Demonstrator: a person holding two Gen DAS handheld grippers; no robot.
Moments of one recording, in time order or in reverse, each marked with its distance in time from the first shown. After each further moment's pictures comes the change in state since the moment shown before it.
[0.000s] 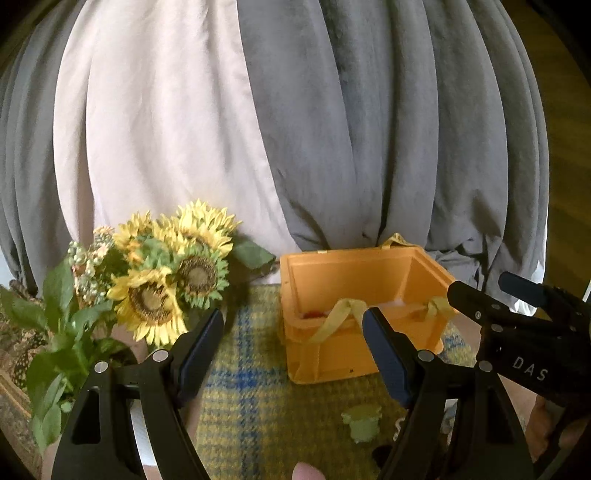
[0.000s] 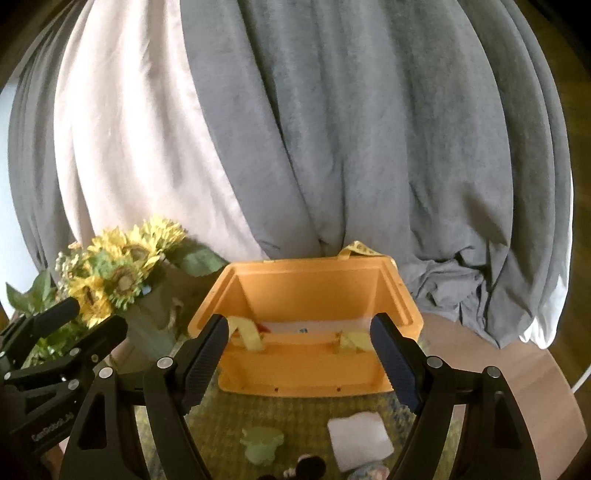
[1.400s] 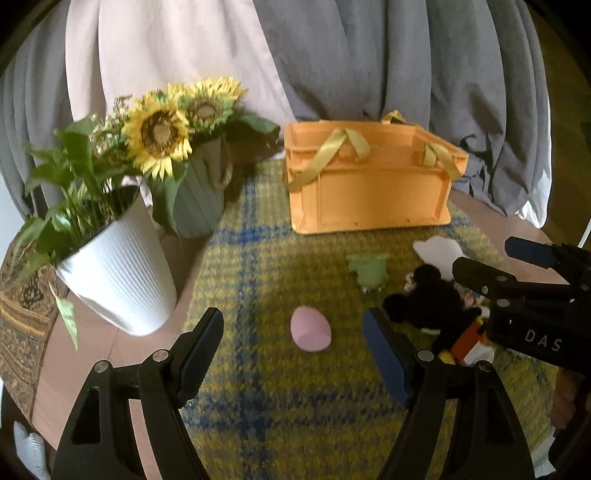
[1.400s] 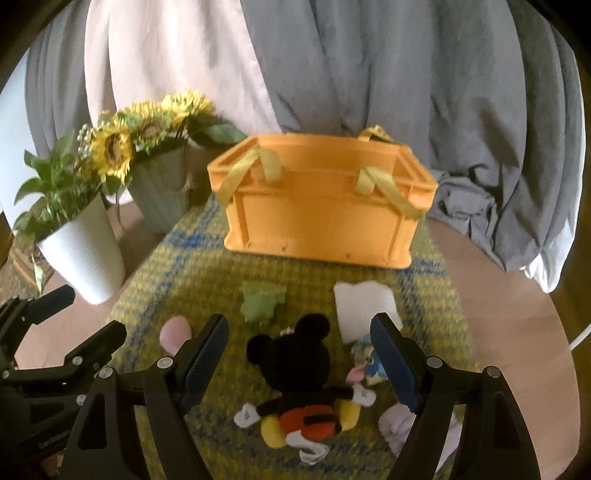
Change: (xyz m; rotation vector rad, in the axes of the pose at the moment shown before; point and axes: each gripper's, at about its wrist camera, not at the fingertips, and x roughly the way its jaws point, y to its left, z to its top) left arm -0.026 -0.020 -0.133 0.014 0.294 0.057; right arm -0.014 0.000 -0.113 -0.123 0.306 0.039
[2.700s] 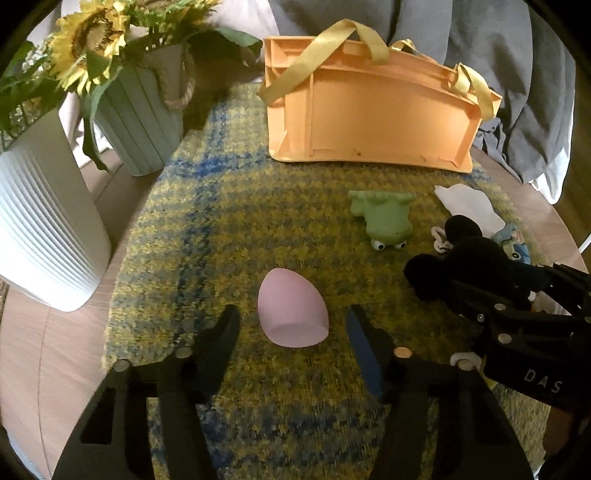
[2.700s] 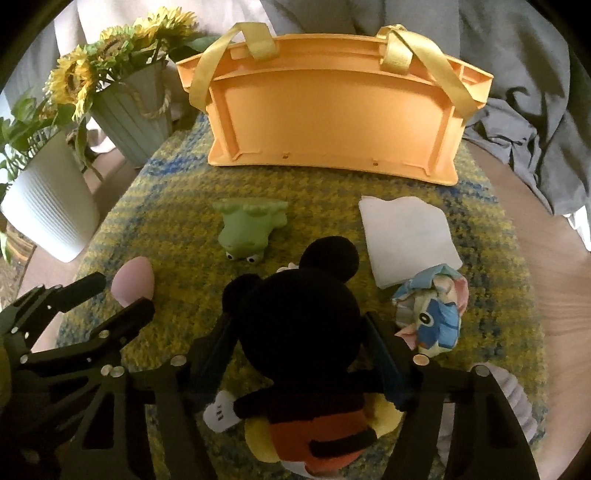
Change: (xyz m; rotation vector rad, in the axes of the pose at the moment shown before) left arm 0.103 -0.006 -0.015 -0.022 0.210 -0.087; right arm 0.091 -0.002 -0.028 0.039 0.237 0.062
